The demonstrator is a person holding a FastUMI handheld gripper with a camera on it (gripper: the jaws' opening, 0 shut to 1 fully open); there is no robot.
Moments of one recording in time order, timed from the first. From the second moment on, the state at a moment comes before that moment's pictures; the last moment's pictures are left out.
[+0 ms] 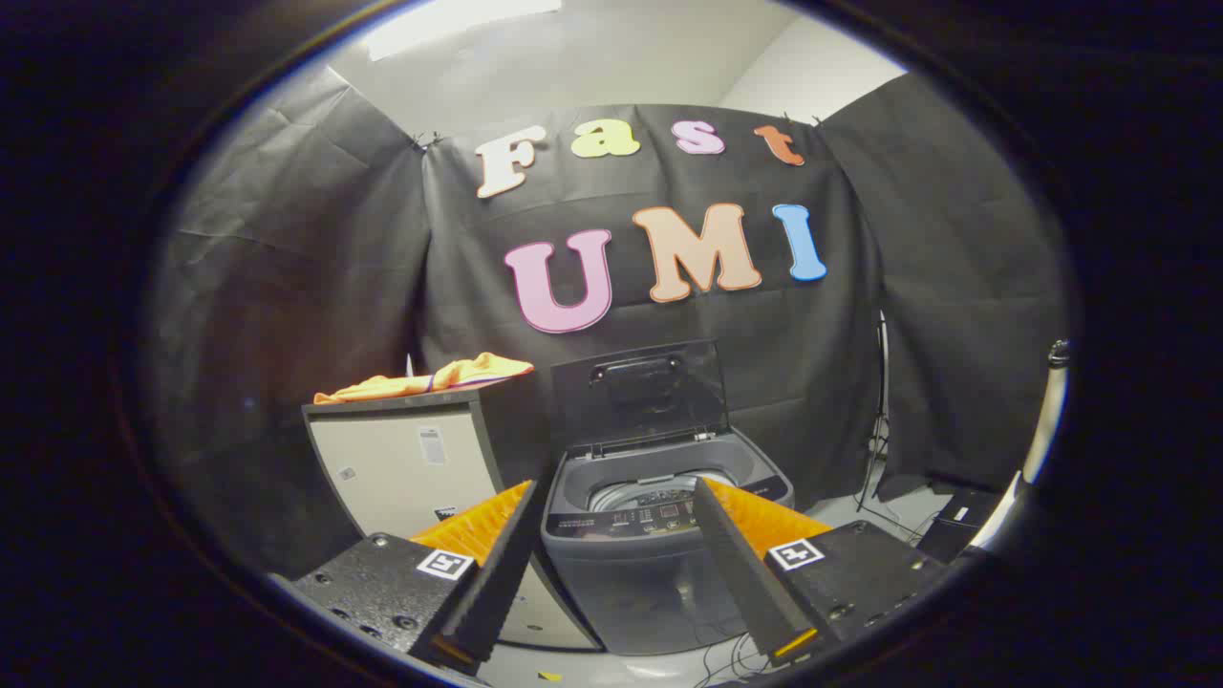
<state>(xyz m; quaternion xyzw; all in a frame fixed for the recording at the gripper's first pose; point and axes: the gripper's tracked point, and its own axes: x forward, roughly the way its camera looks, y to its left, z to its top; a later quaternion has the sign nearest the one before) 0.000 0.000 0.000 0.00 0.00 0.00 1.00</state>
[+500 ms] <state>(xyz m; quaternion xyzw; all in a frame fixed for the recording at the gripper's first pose) -0.001 0.003 -0.004 0.00 0.00 0.00 1.00</state>
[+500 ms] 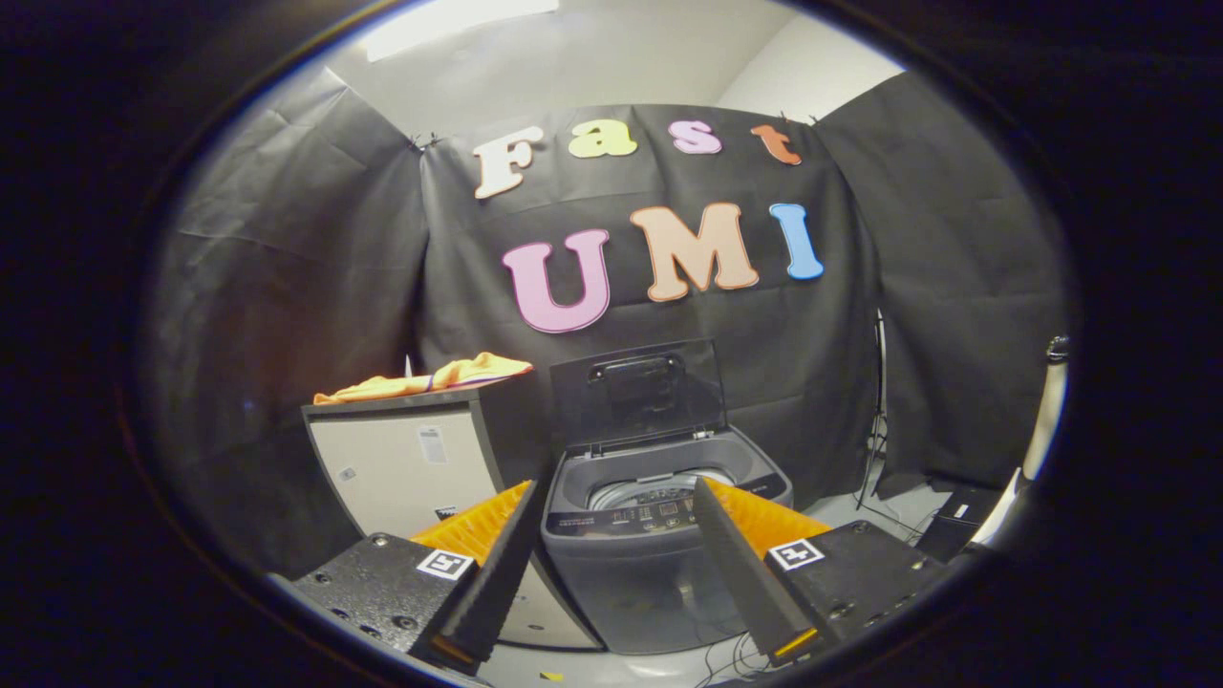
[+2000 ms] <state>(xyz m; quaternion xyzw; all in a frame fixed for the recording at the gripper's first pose) 0.166 0.219 0.104 0.00 0.05 0.07 1.00</state>
